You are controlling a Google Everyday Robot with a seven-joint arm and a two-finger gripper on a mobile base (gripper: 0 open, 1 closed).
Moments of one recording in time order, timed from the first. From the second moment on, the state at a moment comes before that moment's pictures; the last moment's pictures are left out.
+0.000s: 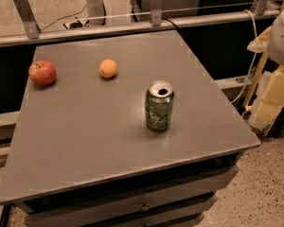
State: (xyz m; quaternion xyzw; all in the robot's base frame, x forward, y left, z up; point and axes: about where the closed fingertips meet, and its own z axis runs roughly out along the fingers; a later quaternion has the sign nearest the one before) arm 0.438 -0.217 0.976 -0.60 0.78 -0.03 0.16
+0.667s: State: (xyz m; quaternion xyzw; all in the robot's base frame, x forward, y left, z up) arm 0.450 -0.185 0.970 -0.62 0.76 -0.01 0.19
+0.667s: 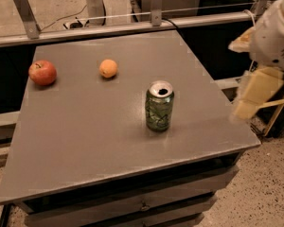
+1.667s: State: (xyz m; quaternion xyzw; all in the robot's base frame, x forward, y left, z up) arm 0.490 -0.029 0.902 -0.68 0.69 0.11 0.23
